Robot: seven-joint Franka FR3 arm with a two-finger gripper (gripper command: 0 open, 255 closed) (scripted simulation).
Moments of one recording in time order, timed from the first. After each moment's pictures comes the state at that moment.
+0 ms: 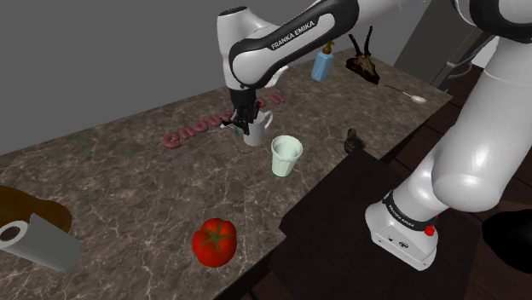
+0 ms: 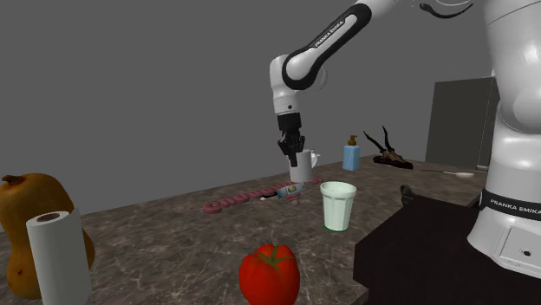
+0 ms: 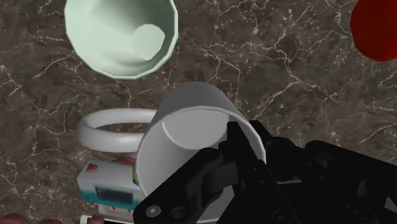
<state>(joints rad) 0.13 0.25 0.23 -2.04 -0.06 2.11 0.23</state>
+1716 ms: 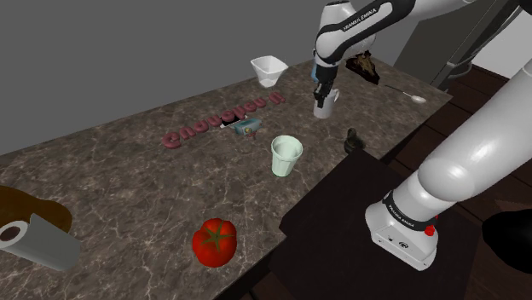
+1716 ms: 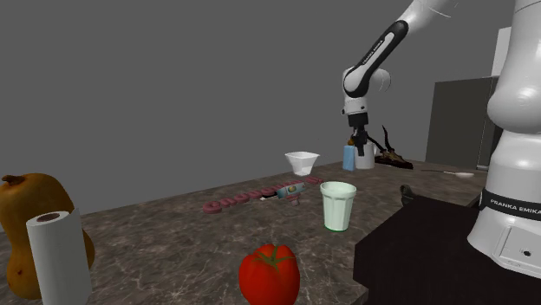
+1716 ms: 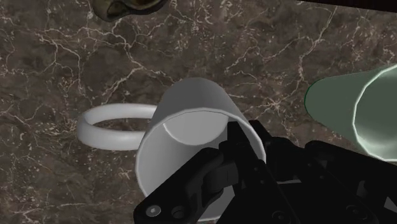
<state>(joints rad) -0.22 0.03 -0.07 -2.33 -0.12 2.21 -0.38</state>
